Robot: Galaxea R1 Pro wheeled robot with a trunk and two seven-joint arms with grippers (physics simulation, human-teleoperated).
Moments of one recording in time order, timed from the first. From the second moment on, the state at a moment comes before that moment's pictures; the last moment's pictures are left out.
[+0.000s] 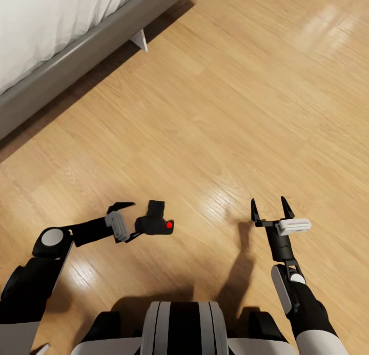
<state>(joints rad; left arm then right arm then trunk) -0.54 0.22 0.03 -1.53 -0.32 0.07 -1.07 -0.49 -0.01 -0.22 -1.05 -0.15 -0.86 0.39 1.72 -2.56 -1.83</state>
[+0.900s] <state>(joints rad) -0.54 0.21 -0.06 -1.52 -0.34 0.07 -1.07 -0.49 -0.01 -0.22 -1.05 -0.15 -0.86 0.39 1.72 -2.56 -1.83</state>
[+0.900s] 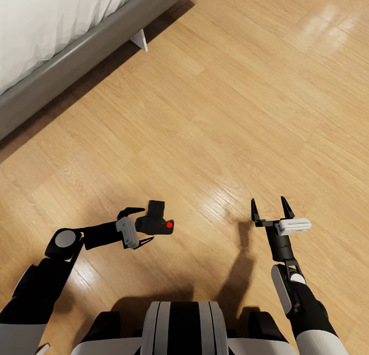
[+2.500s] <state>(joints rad) -0.54 0.21 -0.05 -1.40 -0.35 0.05 -0.90 -0.49 -0.01 -0.22 -1.05 -0.15 -0.86 0.39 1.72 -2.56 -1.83</state>
